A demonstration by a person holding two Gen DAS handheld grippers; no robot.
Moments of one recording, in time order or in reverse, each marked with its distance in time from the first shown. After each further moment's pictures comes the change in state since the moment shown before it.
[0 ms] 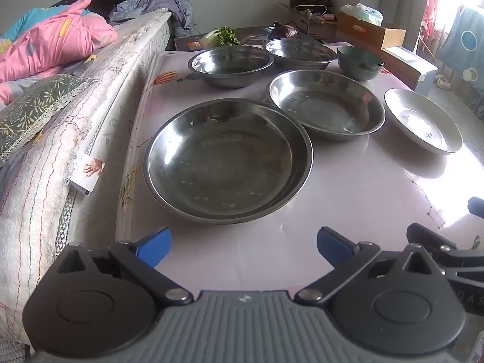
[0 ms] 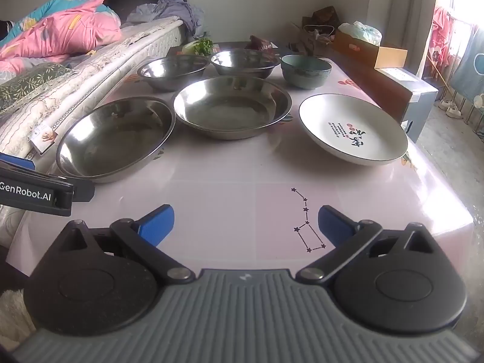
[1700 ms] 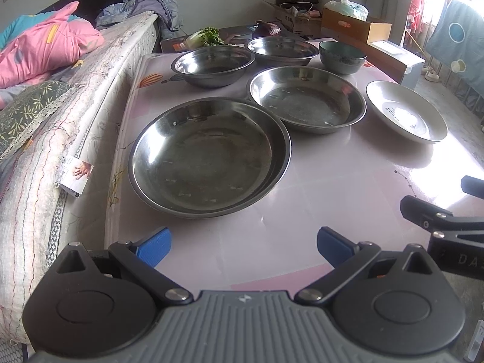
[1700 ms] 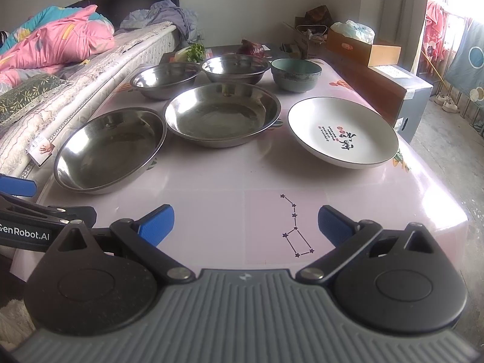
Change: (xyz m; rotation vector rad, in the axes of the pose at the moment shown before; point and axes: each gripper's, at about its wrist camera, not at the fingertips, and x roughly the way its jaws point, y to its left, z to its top) left arm -0.008 -0.012 -0.005 0.040 0.000 -0.027; right arm -0.010 -0.011 0.008 0.034 -0.009 -0.010
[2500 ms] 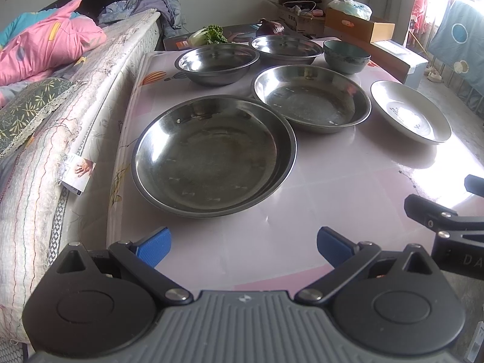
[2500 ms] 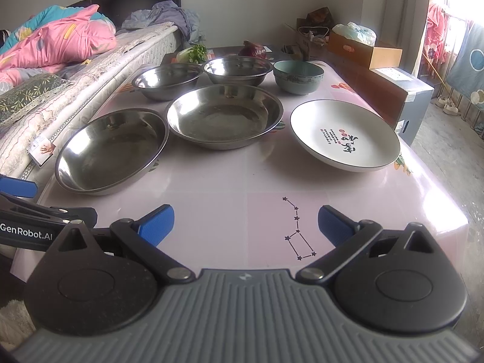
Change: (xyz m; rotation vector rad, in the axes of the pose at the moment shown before) left arm 0.002 0.003 0.000 -0.004 0.004 0.008; right arm 0.000 0.002 0.001 -0.001 -0.002 0.001
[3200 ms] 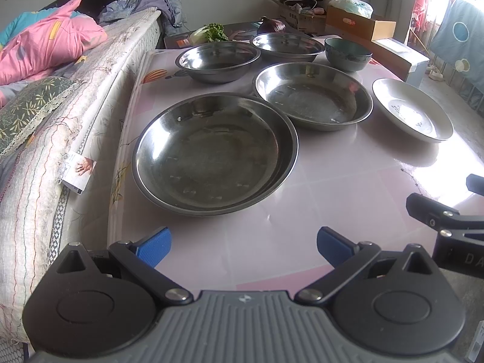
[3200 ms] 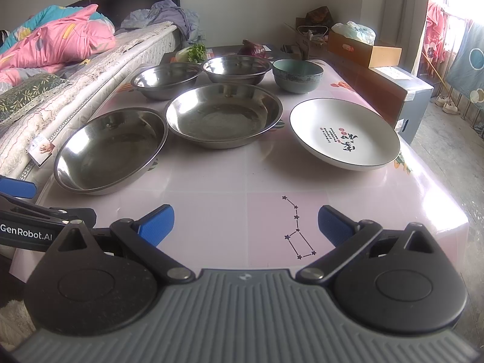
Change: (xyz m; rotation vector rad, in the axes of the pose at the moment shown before) left arm 0.003 0.004 -0.002 -0.001 0.005 0.001; right arm 0.001 0.000 0.000 0.000 0.001 0.000
